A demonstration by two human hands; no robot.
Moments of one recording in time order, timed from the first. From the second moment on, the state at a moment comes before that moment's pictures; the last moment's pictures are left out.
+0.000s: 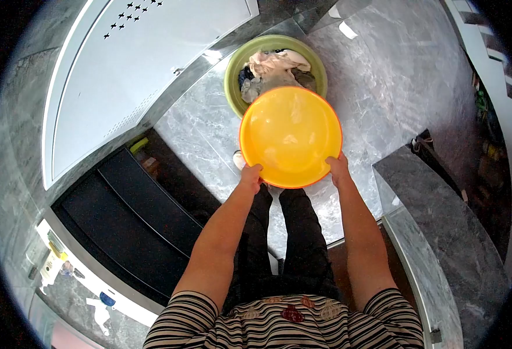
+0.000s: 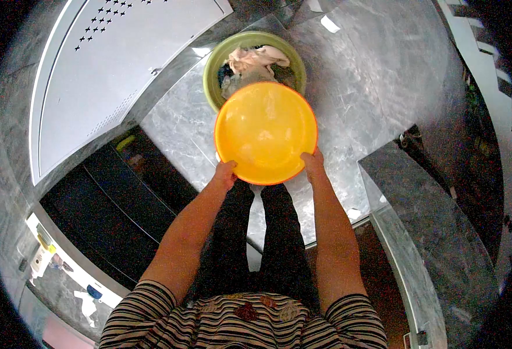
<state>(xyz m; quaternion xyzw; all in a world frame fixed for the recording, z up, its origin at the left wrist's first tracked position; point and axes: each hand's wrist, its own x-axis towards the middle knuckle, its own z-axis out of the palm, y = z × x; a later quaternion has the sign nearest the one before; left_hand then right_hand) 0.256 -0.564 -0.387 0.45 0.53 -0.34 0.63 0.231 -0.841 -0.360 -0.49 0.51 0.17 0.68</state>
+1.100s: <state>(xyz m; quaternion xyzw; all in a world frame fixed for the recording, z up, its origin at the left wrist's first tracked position) 0.288 -0.534 -0.413 0.40 0.57 -0.32 0.64 0.308 -0.812 -0.374 -0.58 0.45 0.21 0.64</state>
